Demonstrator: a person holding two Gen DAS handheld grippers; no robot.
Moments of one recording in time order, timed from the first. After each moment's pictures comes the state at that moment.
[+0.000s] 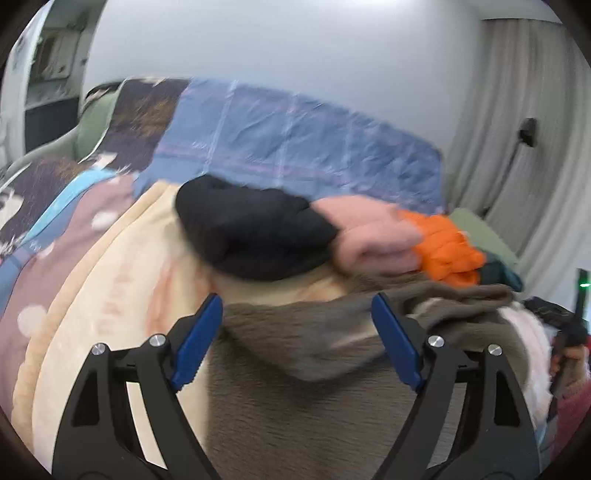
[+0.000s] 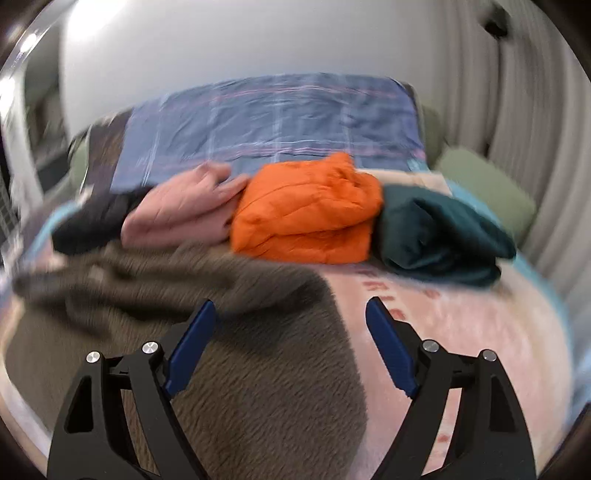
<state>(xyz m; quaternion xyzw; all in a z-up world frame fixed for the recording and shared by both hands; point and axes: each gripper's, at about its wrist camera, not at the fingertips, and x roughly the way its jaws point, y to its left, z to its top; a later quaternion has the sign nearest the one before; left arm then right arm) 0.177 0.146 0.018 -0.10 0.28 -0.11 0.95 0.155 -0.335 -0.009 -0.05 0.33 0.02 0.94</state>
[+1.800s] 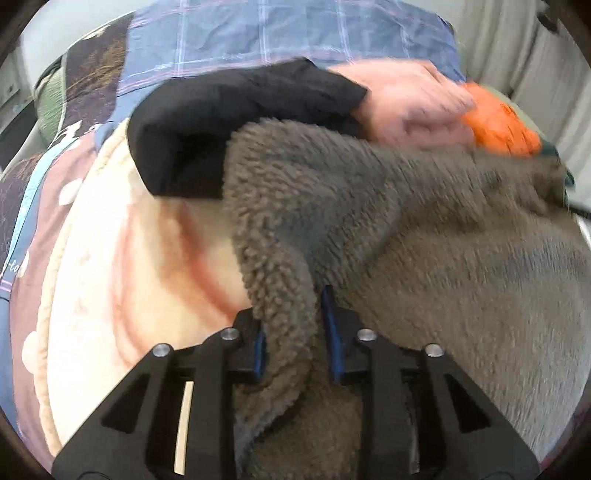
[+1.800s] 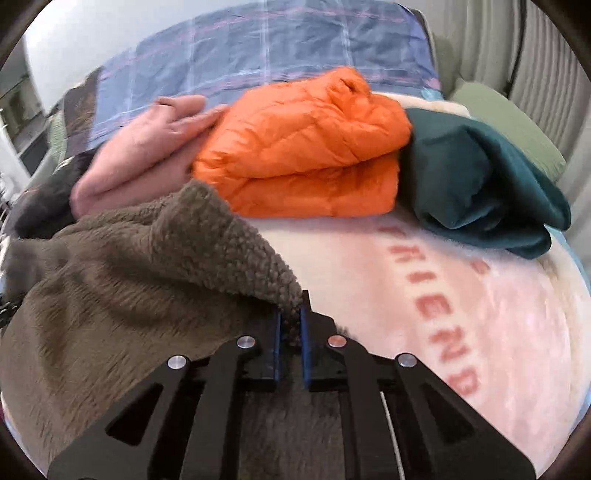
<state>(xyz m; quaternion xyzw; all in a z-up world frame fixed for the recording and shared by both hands) 0.294 0.101 -0.086 0.02 0.48 -0.08 0.87 0.275 -0.381 -0.098 0.05 0.48 -0.02 0.88</state>
